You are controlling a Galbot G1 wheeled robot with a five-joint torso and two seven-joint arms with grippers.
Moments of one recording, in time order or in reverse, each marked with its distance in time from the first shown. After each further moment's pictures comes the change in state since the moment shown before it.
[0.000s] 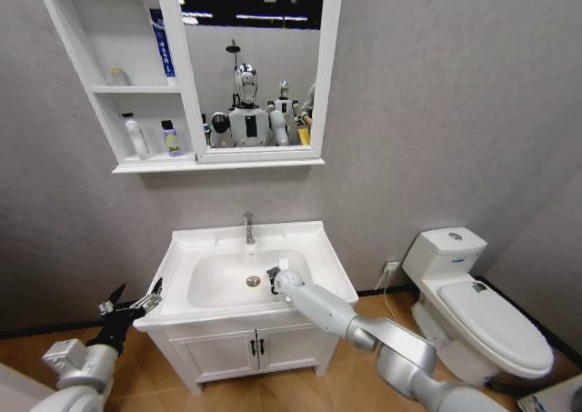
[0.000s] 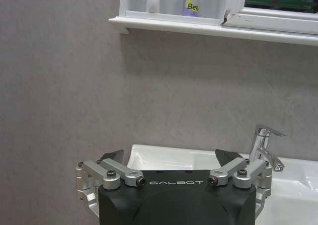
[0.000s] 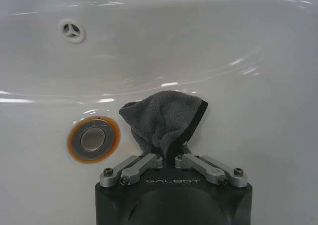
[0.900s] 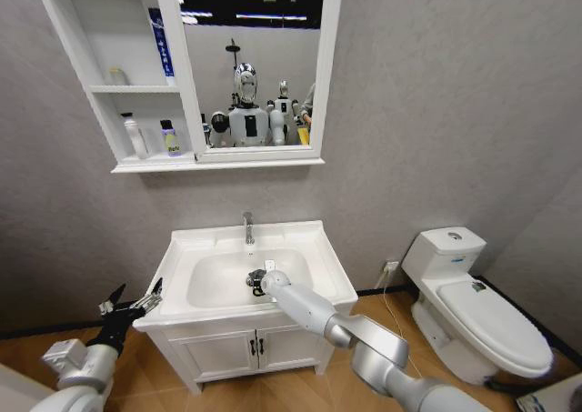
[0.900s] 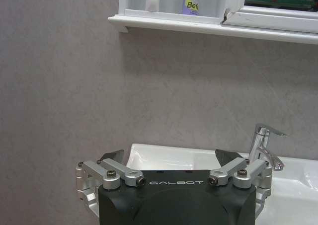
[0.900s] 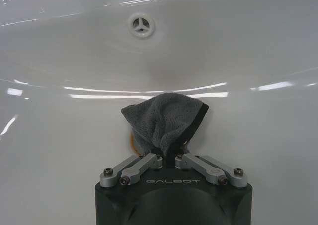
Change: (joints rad) left arm 0.000 0.000 0.000 0.000 0.000 0.000 0.000; right arm 0.031 0.090 -0.001 -0.110 -0.028 0.036 -0.170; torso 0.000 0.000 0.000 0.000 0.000
